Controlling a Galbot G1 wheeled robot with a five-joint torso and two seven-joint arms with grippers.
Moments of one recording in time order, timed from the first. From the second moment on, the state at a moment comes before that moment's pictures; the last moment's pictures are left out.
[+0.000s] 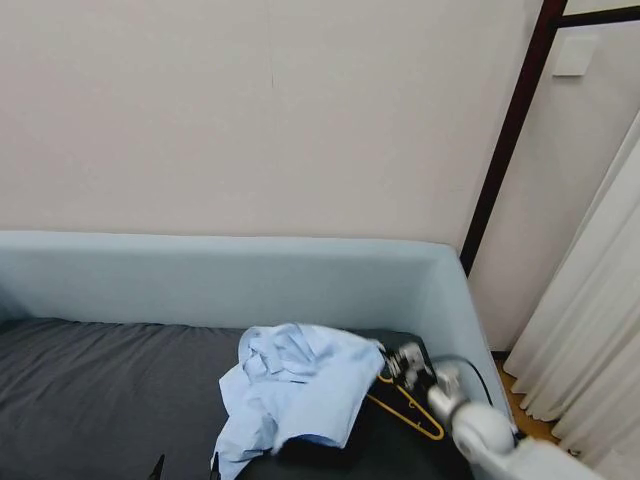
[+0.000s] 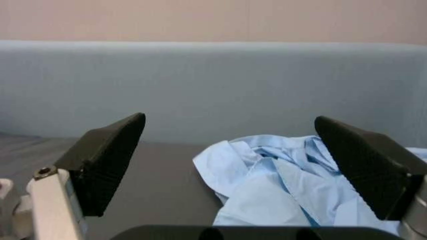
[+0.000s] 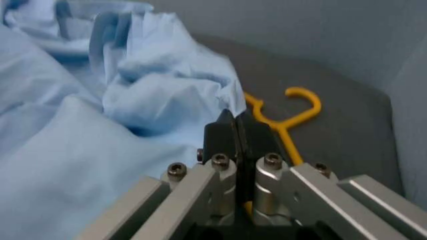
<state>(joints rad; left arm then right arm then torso) 1.82 -1.29 -0.41 -1.77 -0.09 -0.72 -0.28 -0.95 0.84 -0.18 1.44 0.64 0.05 0.01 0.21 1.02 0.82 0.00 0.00</state>
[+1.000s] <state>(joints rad) 1.79 -1.26 -0.40 -1.76 -0.13 -0.68 -0.30 -1.09 0.81 -0.02 1.82 0.61 -0.14 0.18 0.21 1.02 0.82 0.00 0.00</state>
